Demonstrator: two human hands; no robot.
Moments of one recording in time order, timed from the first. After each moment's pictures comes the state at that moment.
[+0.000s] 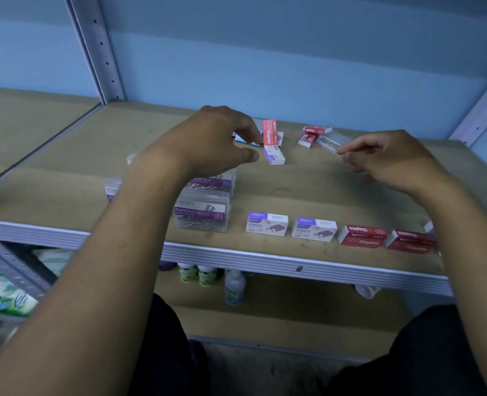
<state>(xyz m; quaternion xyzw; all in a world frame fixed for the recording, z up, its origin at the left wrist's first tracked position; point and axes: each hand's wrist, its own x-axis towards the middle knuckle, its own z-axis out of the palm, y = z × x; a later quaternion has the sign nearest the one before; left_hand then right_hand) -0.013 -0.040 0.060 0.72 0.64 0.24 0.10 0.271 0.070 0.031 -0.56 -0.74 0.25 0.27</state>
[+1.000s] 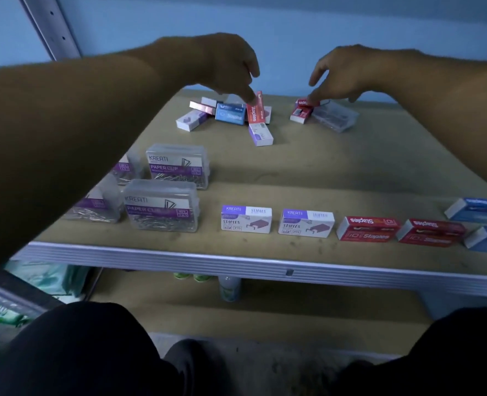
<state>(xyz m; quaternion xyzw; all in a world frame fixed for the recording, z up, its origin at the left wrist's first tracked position) -0.003 0.094 0.079 0.73 0.67 0.08 0.08 0.204 0.171 0.074 -0.56 -0.83 0.06 0.02</state>
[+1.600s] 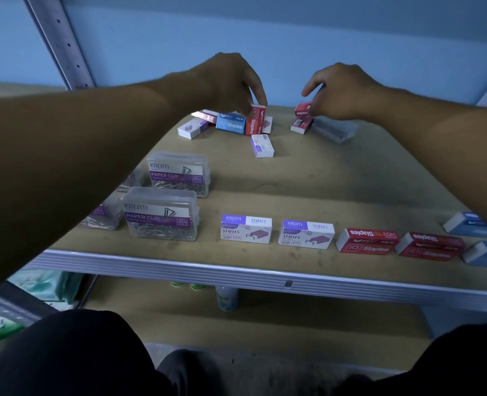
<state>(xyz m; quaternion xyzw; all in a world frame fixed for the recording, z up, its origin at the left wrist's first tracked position) -0.012 0.100 0.056 0.75 0.63 0.16 0.06 0.205 0.179 0.049 -0.52 -0.84 0.07 0.15</state>
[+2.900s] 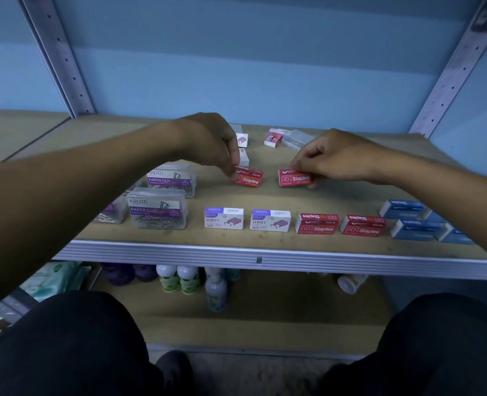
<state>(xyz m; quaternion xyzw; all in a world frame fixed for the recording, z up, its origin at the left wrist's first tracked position) 0.027 0.003 0.064 0.71 0.68 0.10 0.19 0.272 0.054 0.045 -0.48 -0.82 0.28 0.12</state>
